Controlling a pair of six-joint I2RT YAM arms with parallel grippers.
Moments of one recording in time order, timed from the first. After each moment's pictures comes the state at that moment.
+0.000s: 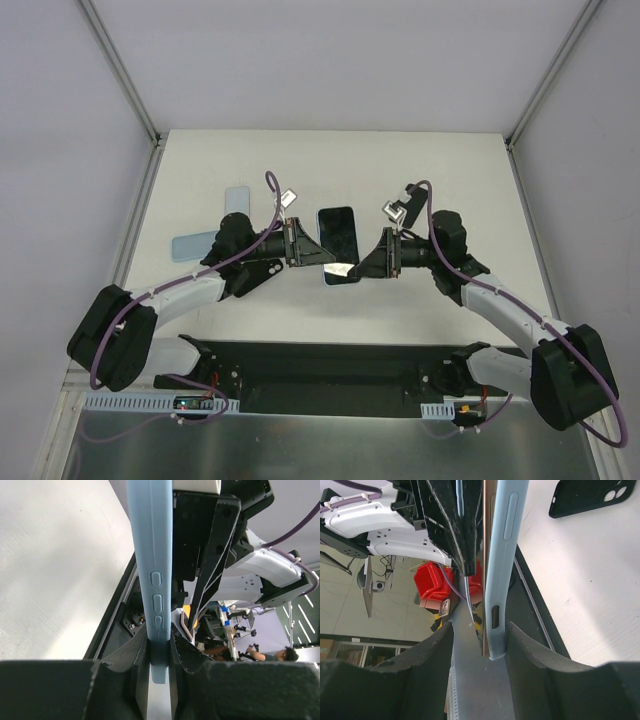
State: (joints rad) left arm -0.55 1.28 0.55 0.70 0.86 -1.14; right arm 0.44 1.13 0.57 0.28 -1.07 0.87
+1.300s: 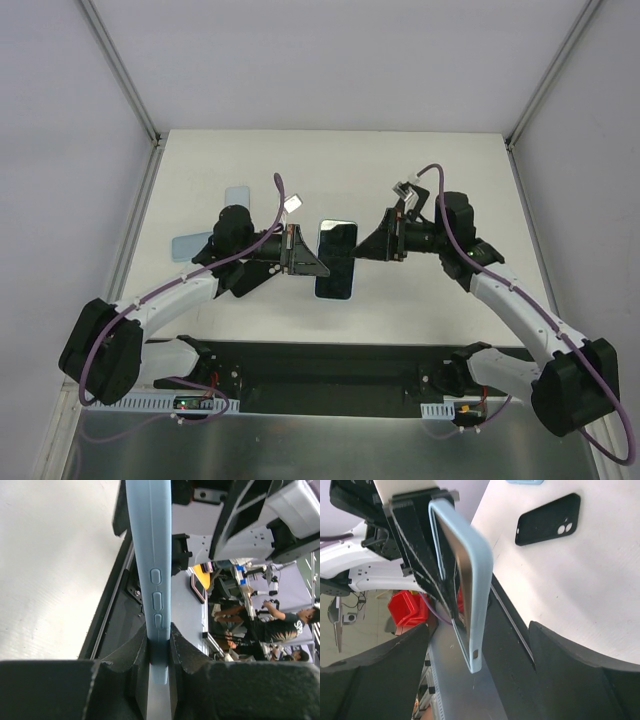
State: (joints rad) left arm -0.53 1.20 0.61 0.45 1.02 -0.95; right arm 0.43 1.09 0.76 -0.07 -0.91 0.72
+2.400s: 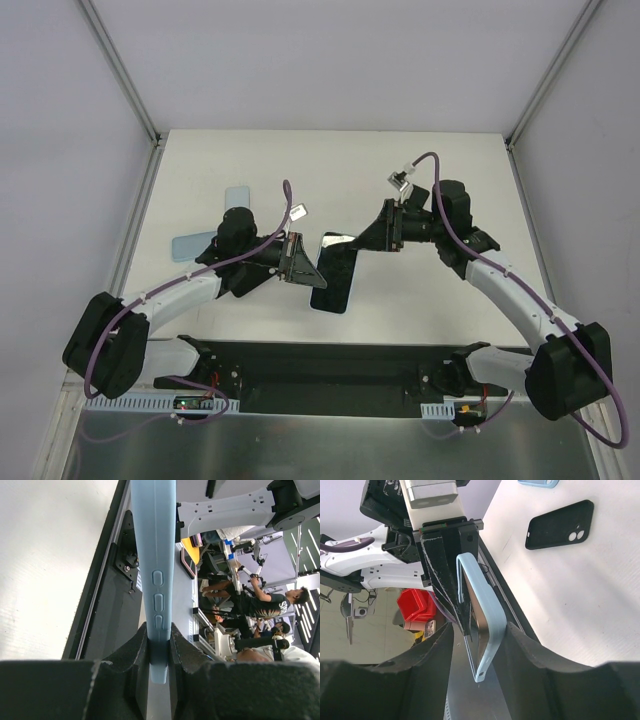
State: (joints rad) left arm -0.53 1.24 0.59 0.45 1.17 -0.95; right arm 0.41 1.18 0.86 -0.06 -0.97 0.72
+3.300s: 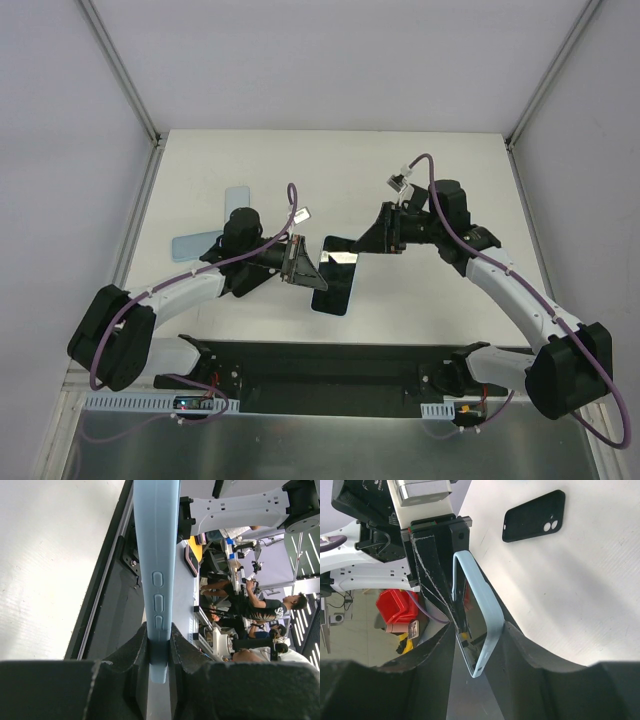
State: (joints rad) left arm -0.54 1.28 0.59 0.41 1.16 -0.91; right arm 0.42 1.19 0.91 -0.24 -0.88 0.60
